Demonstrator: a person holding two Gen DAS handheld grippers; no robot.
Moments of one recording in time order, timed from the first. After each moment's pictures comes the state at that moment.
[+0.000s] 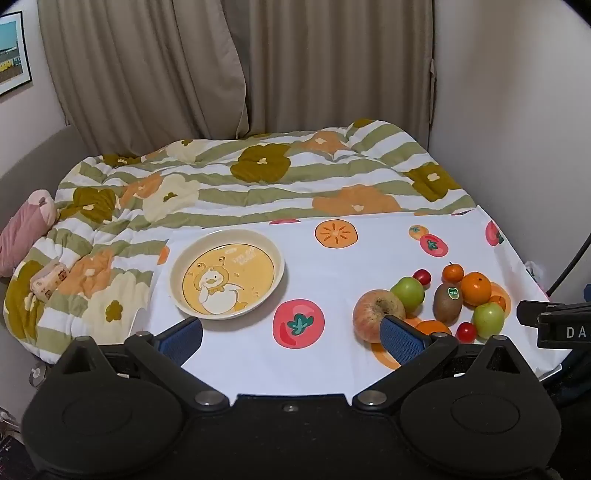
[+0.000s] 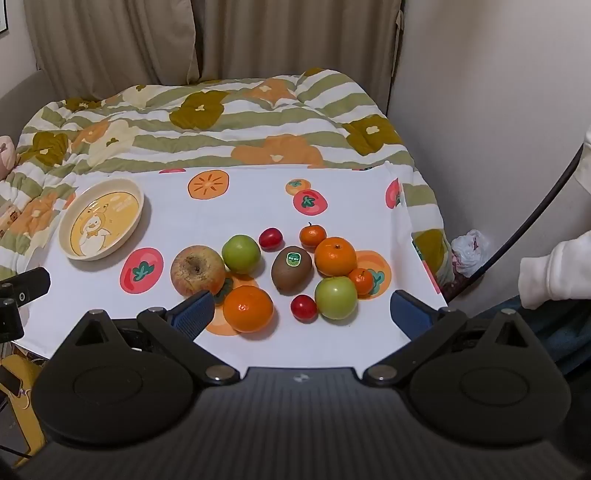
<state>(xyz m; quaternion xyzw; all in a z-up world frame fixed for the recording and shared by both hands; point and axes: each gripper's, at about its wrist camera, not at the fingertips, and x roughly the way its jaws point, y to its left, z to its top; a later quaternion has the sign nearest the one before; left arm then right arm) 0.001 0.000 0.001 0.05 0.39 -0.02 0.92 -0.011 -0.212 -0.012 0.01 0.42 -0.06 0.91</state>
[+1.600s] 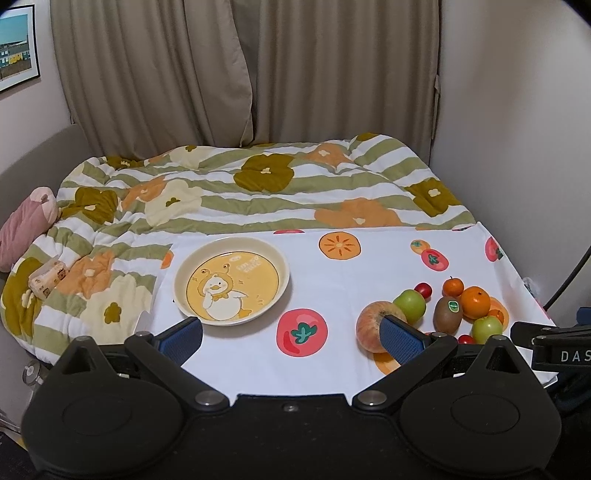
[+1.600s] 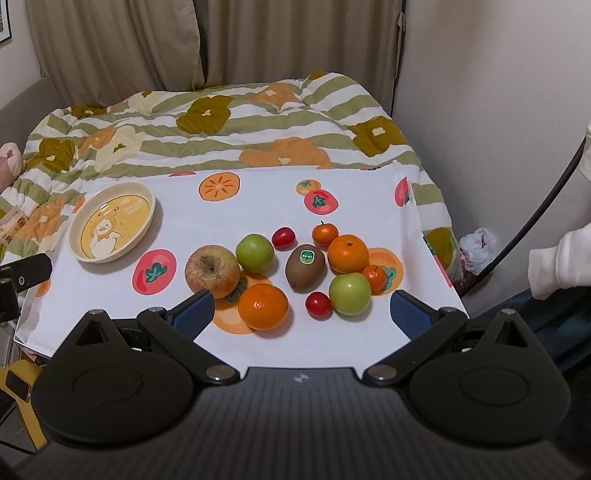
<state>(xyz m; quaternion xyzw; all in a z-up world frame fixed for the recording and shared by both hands) -0.004 0.007 0.002 0.04 0.36 -0.02 0.93 -0.020 -0.204 -0.012 0.02 0.41 -0.05 0.91</state>
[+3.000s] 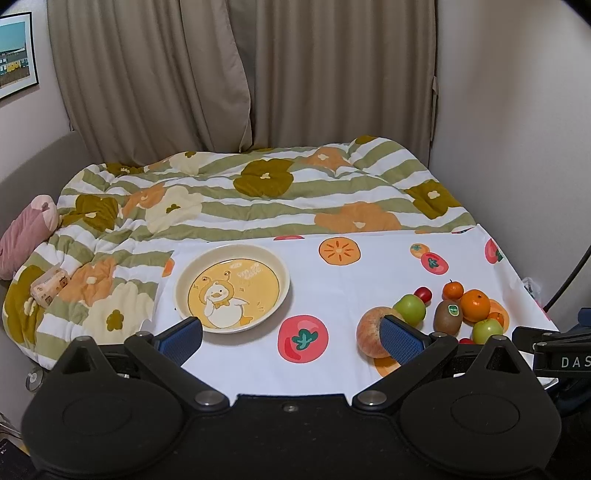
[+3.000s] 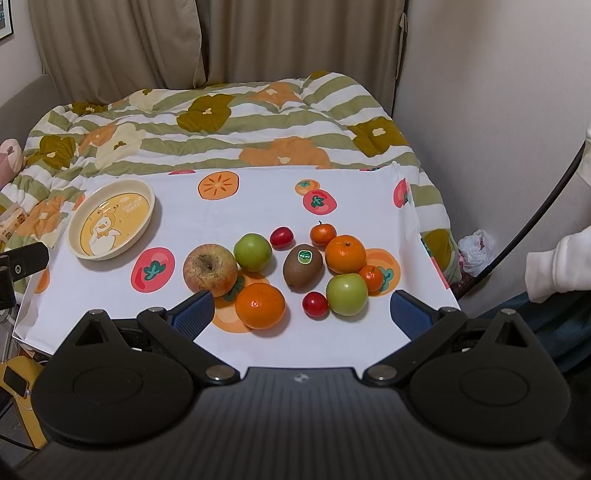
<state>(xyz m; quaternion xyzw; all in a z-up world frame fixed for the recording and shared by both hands) -0.003 0.009 0.007 0.04 0.36 -0.02 0.93 -0.022 -0.204 -0.014 0.02 0.41 -0.05 0.91</state>
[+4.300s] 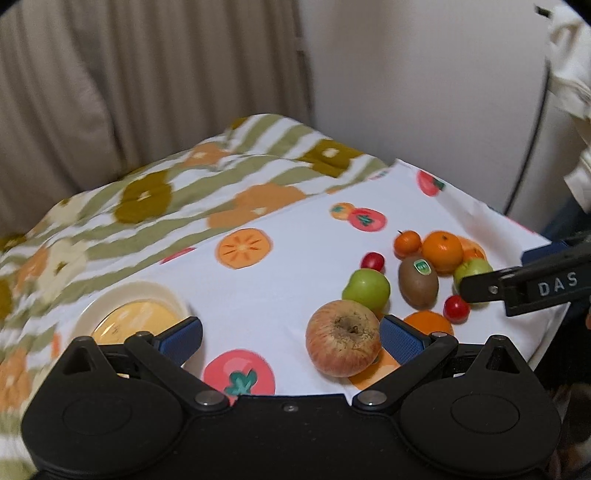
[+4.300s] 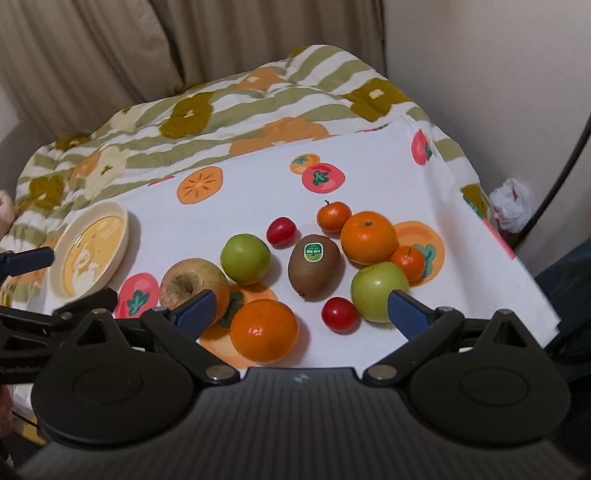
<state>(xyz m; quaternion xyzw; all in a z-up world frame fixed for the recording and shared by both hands) 0.093 -0.028 -0.092 0.17 0.34 -0.24 0.89 0.042 -0.223 -0.103 0.13 0.42 -0.07 0.90</state>
